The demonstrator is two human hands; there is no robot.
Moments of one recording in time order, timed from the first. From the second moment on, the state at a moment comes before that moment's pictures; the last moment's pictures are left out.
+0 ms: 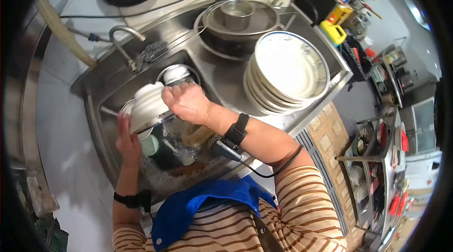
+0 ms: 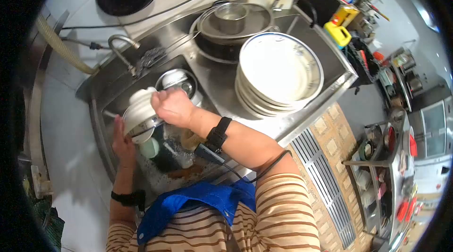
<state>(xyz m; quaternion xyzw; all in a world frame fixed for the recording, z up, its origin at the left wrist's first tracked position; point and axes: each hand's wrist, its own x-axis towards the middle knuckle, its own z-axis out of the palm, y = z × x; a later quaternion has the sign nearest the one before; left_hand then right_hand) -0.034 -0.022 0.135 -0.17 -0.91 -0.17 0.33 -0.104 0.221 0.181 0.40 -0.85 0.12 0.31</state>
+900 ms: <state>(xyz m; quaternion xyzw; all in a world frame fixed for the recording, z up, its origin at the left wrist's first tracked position) -0.020 -0.076 -0.057 -0.03 -0.99 -0.10 -0.04 -0.050 0.491 0.302 -0.07 -0.91 -0.02 0.41</state>
